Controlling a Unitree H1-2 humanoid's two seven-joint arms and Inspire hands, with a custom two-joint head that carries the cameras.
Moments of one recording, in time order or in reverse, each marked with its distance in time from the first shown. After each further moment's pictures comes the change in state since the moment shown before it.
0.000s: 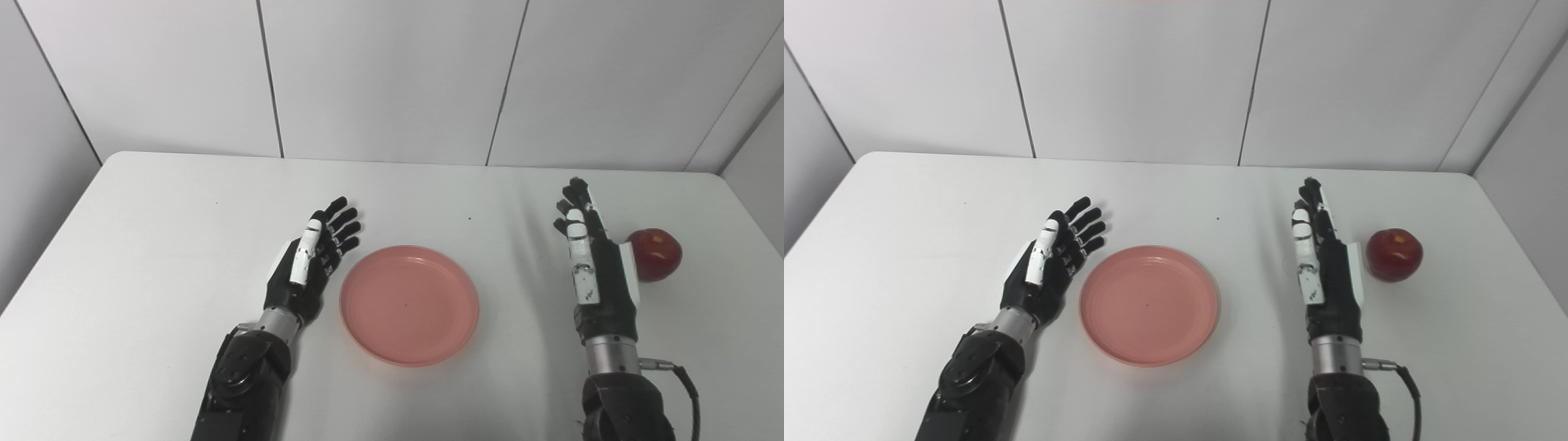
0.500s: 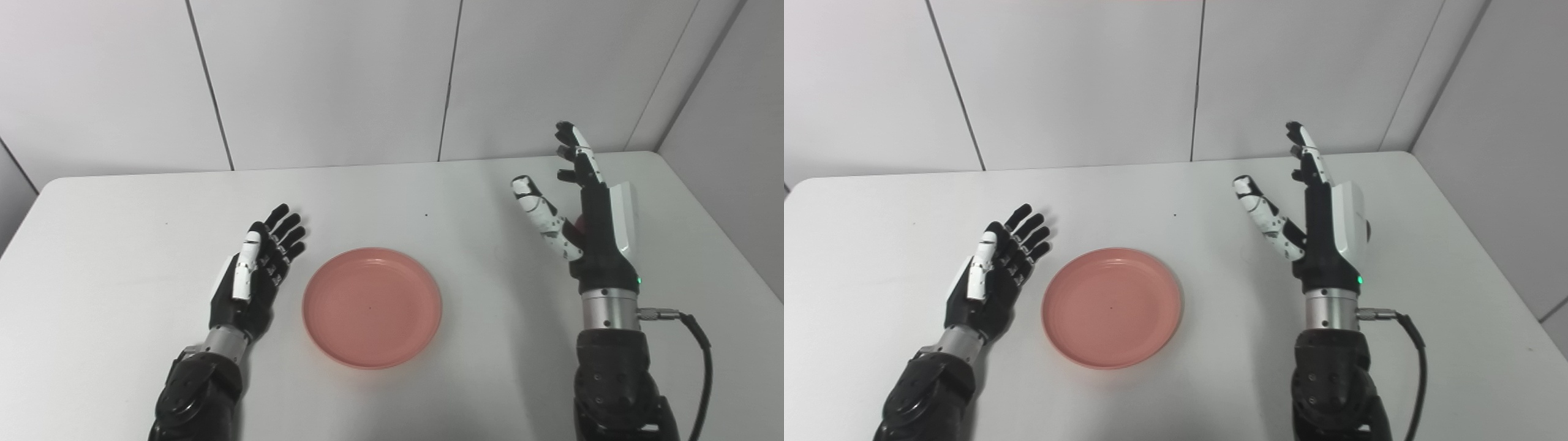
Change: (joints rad) left arm -0.010 0.037 0.029 0.046 -0.044 -0.038 -0.064; right arm -0.068 -0.062 -0.012 -0.115 -0.443 0.091 -0.021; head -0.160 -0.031
